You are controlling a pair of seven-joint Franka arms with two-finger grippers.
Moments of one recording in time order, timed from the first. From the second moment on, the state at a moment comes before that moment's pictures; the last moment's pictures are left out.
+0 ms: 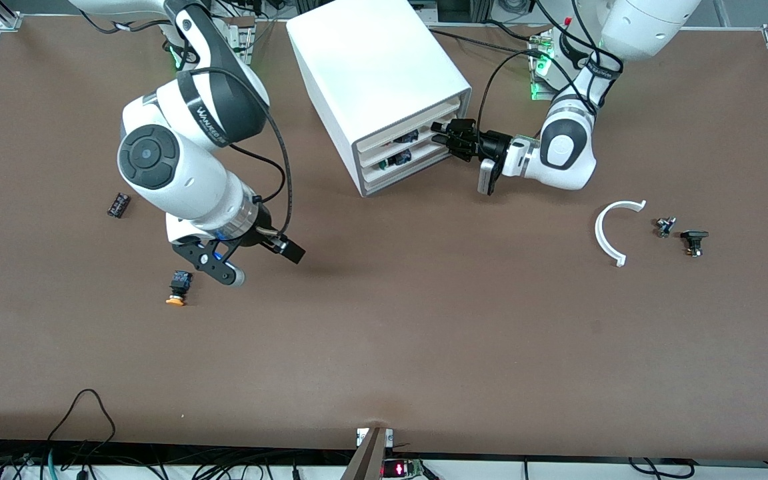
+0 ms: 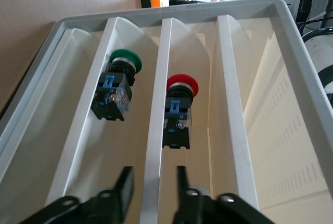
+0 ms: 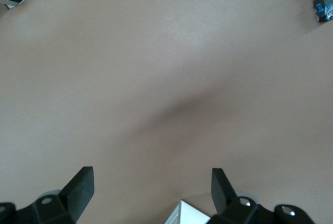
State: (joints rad) left arm -0.09 0.38 -0.28 -2.41 -1.46 1.78 1.21; right arm 0.36 0.53 0.13 -1.27 0.07 1.86 1.02
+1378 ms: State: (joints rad) left arm 0.07 0.56 -0.24 -2.07 -1.23 1.81 1.10; right arm 0.61 0.68 0.13 -1.03 0.07 1.86 1.63
